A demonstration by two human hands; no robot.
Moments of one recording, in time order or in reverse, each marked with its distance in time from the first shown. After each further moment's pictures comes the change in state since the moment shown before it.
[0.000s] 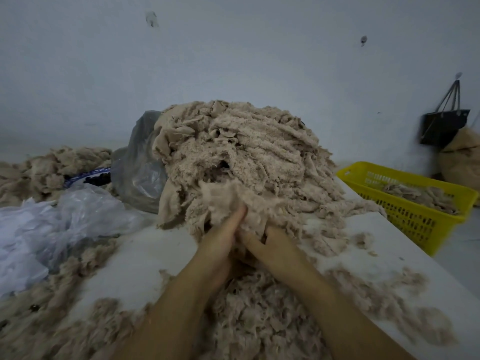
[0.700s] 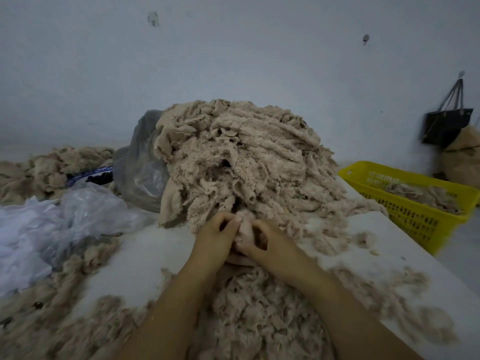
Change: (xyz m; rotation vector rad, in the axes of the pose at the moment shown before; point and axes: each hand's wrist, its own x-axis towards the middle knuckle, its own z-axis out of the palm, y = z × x) left_hand 0.022 -0.014 -0.029 0.582 0.268 0.267; right_hand 0.006 0.019 -0.006 -0.249 -0.132 0.003
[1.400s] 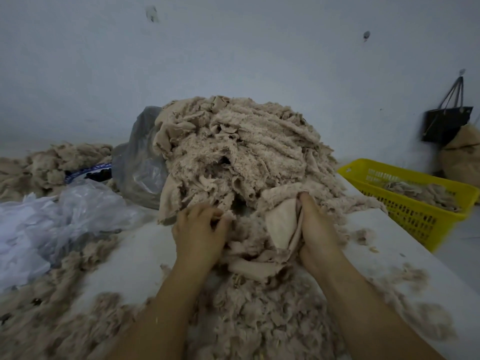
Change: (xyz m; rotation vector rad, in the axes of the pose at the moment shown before) left_hand 0.004 -0.001 -0.015 0.661 0.251 0.198; right_hand 0.003 -0.014 -0.033 0.932 0.544 0.364
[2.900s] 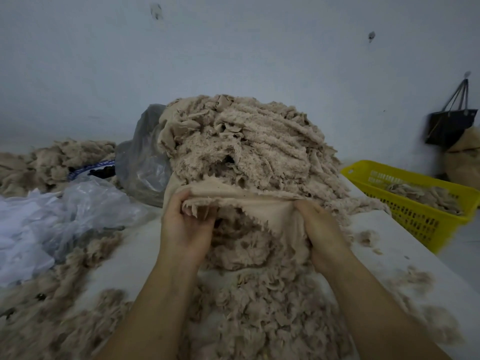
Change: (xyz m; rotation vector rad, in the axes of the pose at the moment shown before) left_hand 0.008 0.011 -0.033 -1.896 -0.008 -0.547; right_hand -0.007 -0.008 -0.010 -0.232 -0.094 -0.023
